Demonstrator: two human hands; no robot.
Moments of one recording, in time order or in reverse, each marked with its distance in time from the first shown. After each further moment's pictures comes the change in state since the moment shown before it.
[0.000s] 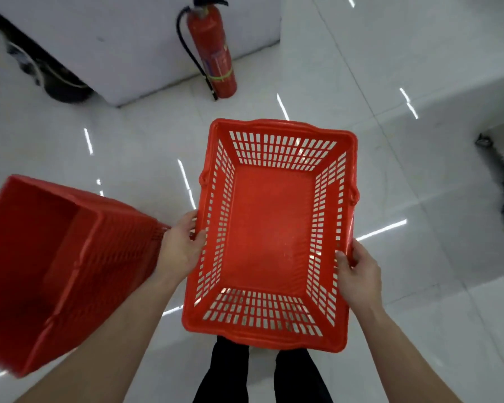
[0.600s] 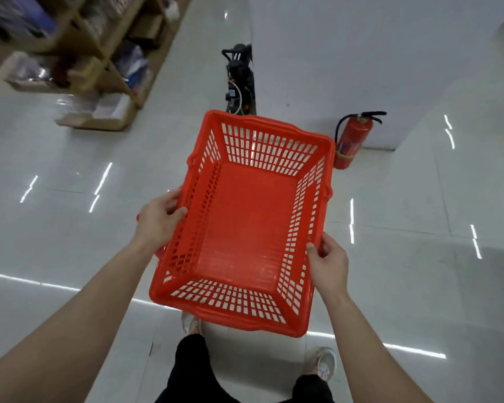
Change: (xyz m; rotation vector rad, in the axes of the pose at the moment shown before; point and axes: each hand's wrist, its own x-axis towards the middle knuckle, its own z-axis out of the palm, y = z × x) left_hand -0.230 -0.095 -0.412 -0.181 0.477 -0.136; right_hand -0.268 -0.292 0.149 0.084 -0.362 -0.348
